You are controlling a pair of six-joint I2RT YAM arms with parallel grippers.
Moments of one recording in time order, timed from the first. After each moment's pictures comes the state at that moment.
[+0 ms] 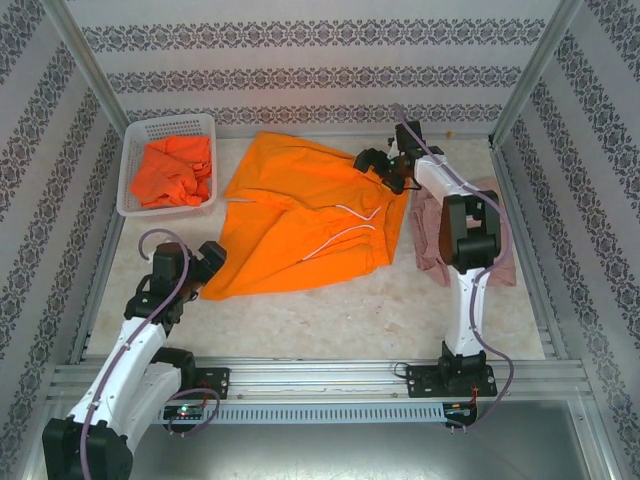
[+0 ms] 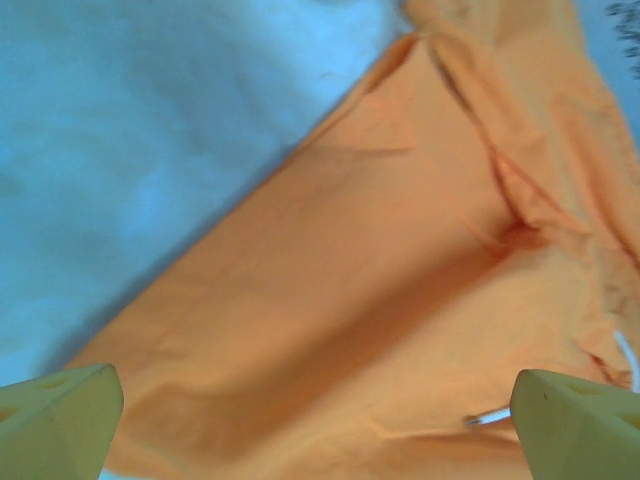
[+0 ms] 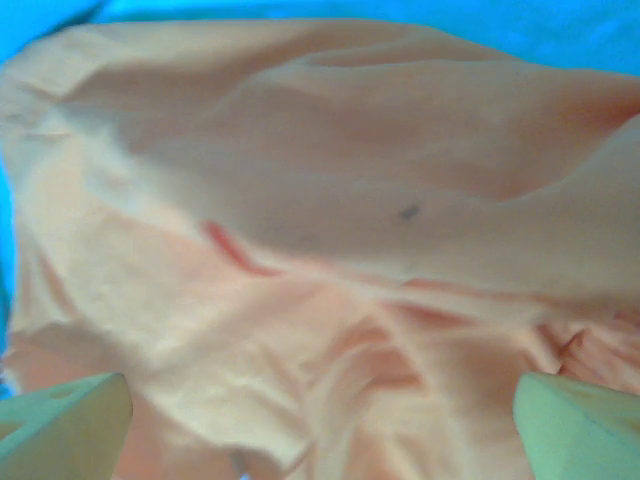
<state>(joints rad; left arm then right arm) -0.07 0.73 0.45 -0.47 0.02 -0.92 0.14 2.19 1.79 -0.53 -0.42 0.60</state>
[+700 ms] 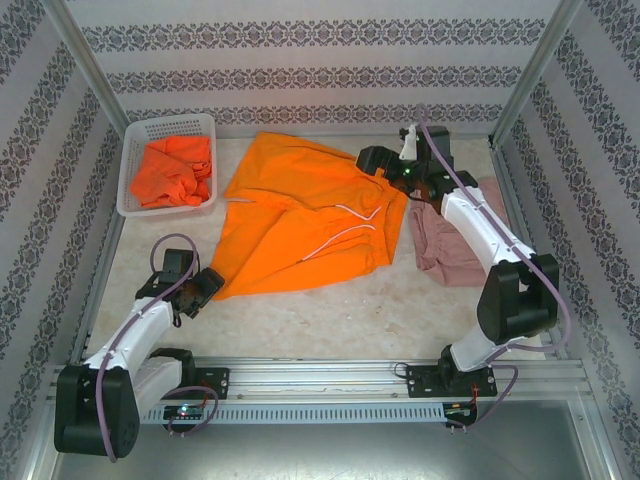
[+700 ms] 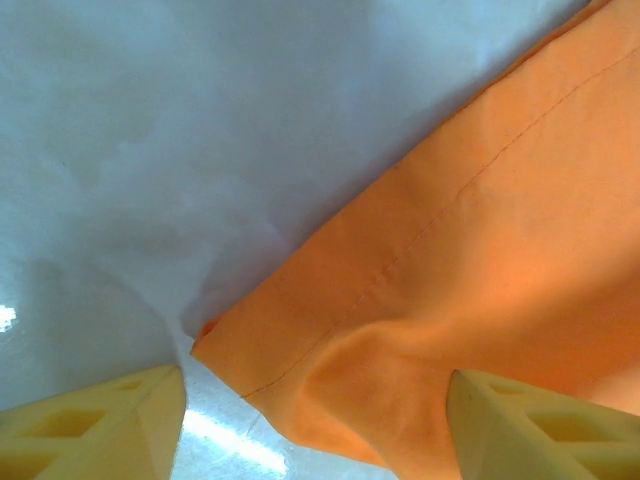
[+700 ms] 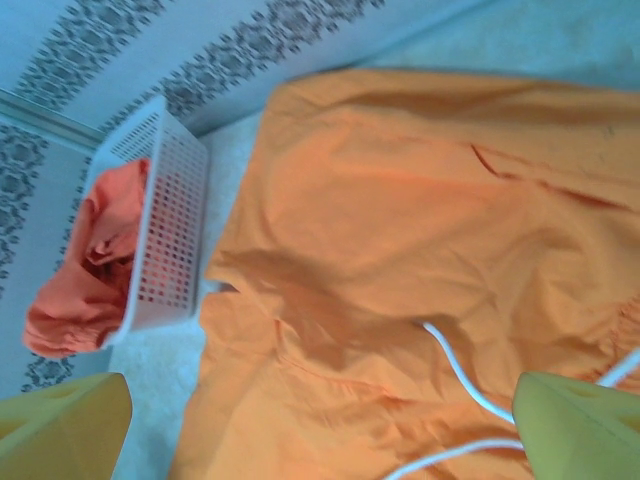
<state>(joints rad) -0.01 0.99 0.41 -0.51 0.08 -0.89 0.18 1.59 1.30 -0.33 -0.45 0.60</state>
